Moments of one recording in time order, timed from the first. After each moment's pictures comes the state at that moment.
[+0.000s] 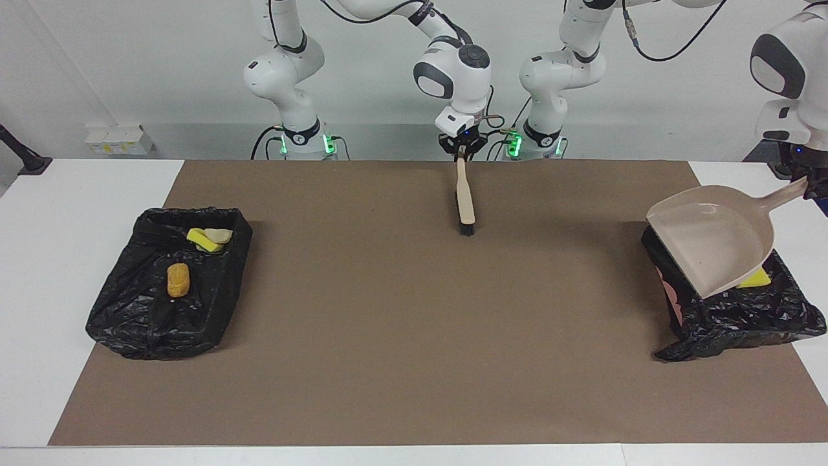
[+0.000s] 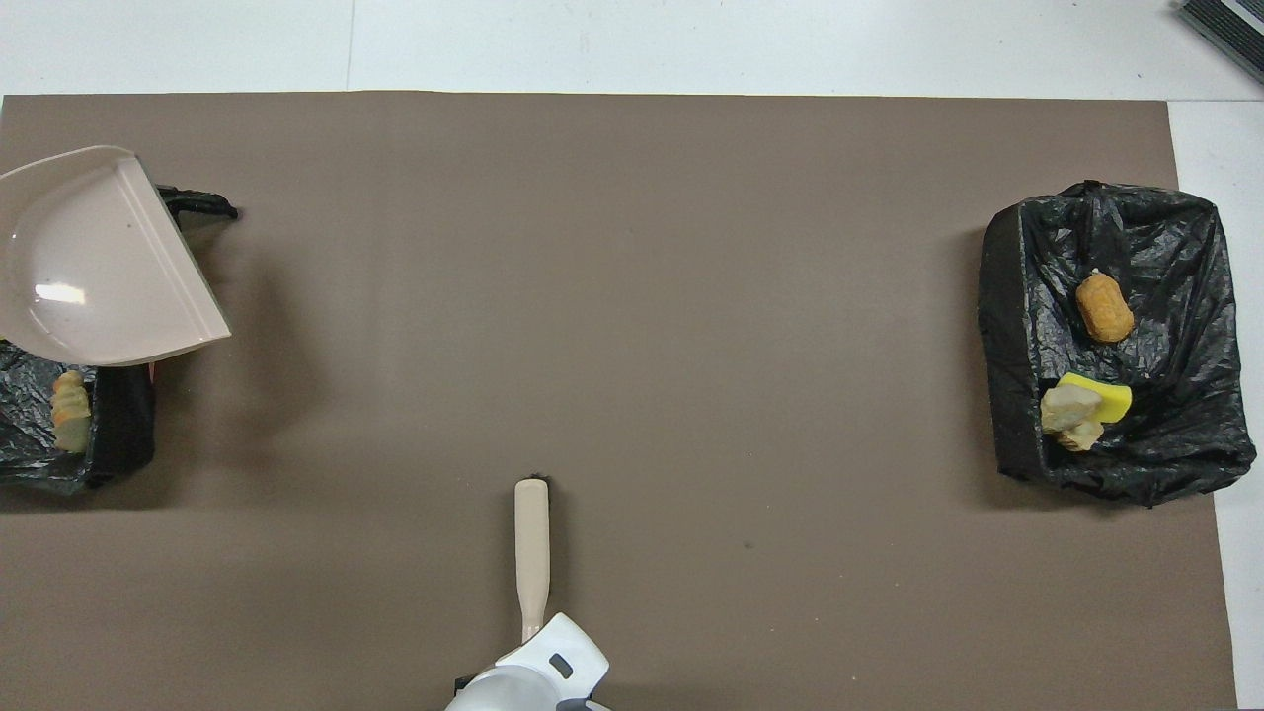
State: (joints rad) left arm 0.16 0.13 0.04 -1.58 0.22 1.71 1.14; right arm 0.83 0.12 0.26 -2.13 0.12 2.22 1.05
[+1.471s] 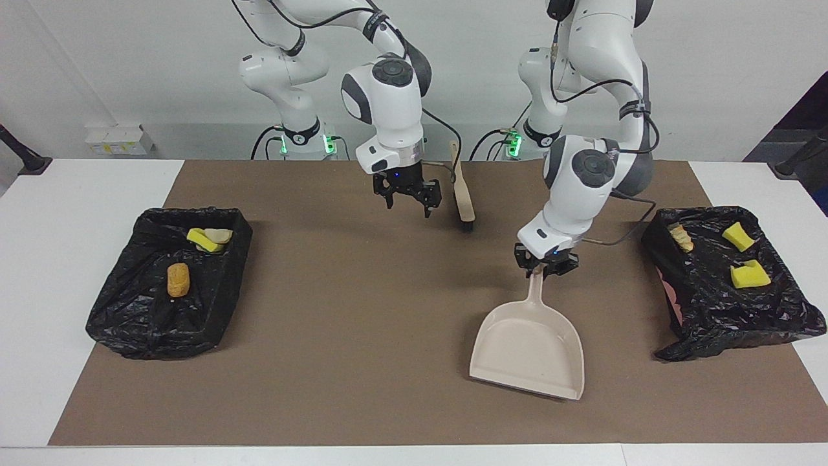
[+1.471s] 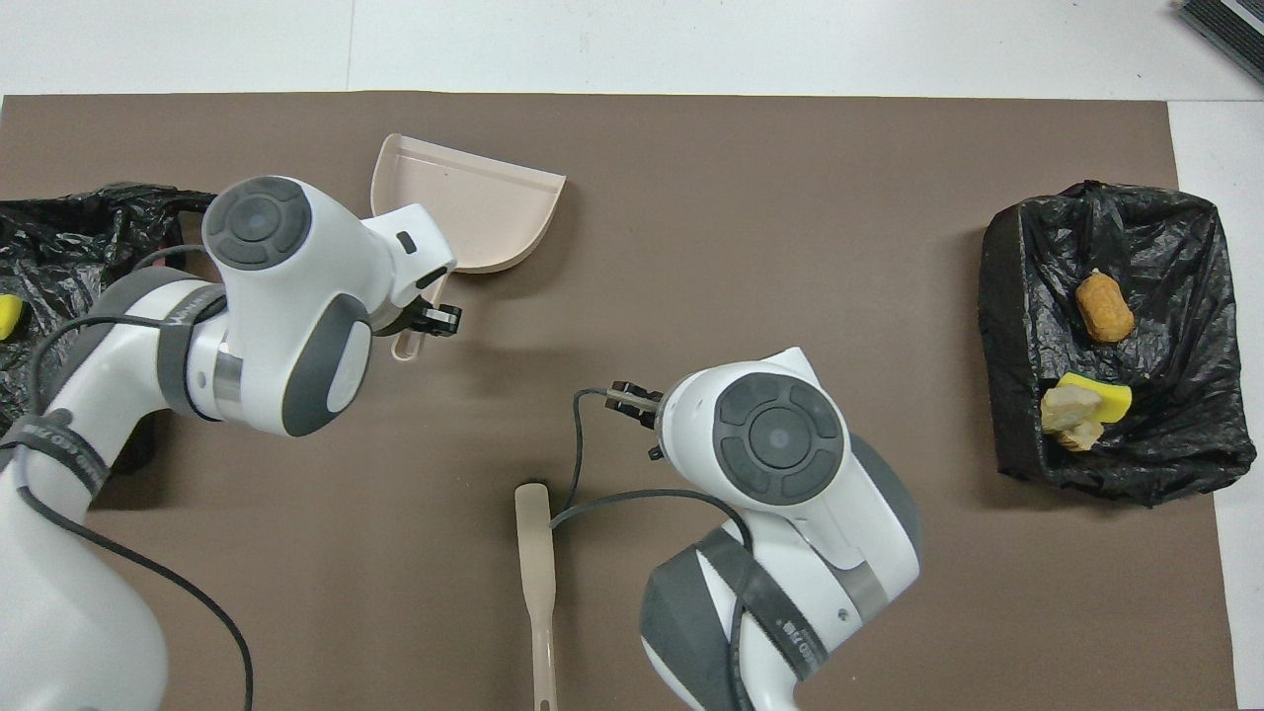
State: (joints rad) left arm -0.42 0.30 0.02 -1.83 -0.04 2.16 -0.09; right arm 0.33 0.08 0.24 -1.94 -0.03 2.14 1.00
